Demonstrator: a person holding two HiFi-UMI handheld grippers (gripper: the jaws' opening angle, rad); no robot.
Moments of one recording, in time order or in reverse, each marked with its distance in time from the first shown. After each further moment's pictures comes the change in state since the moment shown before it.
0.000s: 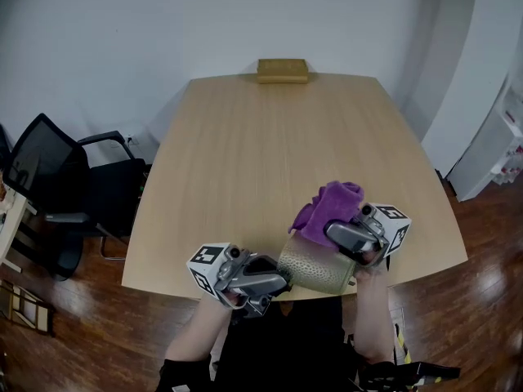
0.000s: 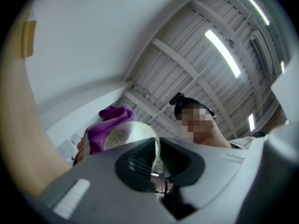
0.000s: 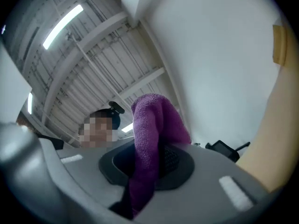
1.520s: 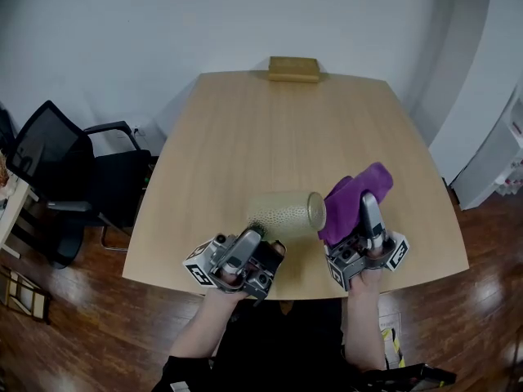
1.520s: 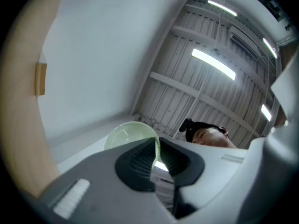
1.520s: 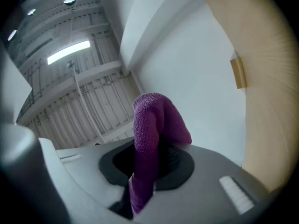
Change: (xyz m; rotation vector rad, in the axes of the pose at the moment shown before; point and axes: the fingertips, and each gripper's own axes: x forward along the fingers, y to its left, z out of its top) left arm -0.045 0.010 0.071 0.179 -0.387 0.124; right arm -0.070 -0.027 0.049 0.095 -0.627 -0.184
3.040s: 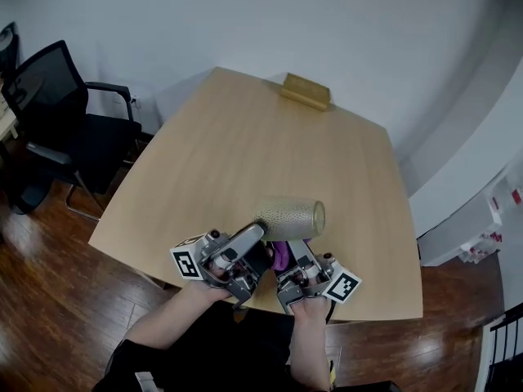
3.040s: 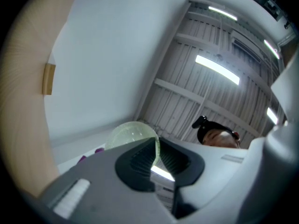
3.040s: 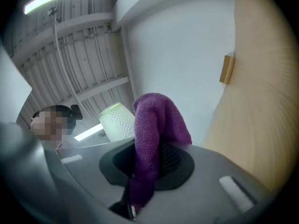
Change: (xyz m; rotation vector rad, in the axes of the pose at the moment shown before) left arm -0.002 0.022 0.001 -0.012 -0.098 0.056; right arm -0.019 -0.073 -0.096 -0.191 0.435 -0.363
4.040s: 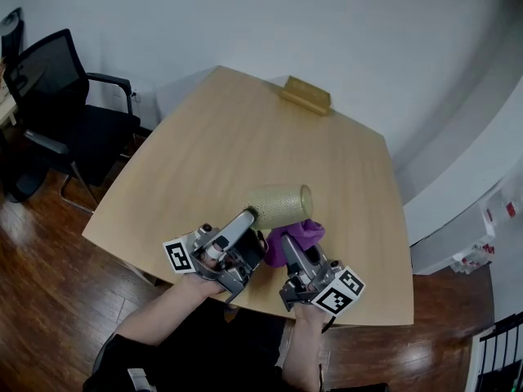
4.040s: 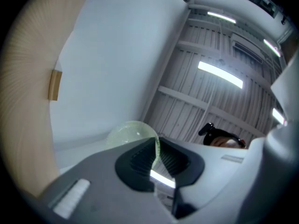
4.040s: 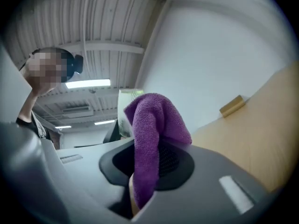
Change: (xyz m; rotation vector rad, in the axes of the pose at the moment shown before) left arm -0.013 0.014 0.019 -0.011 -0.102 0.062; right arm -0.018 -0.001 0.006 -0.528 0.208 -0.193
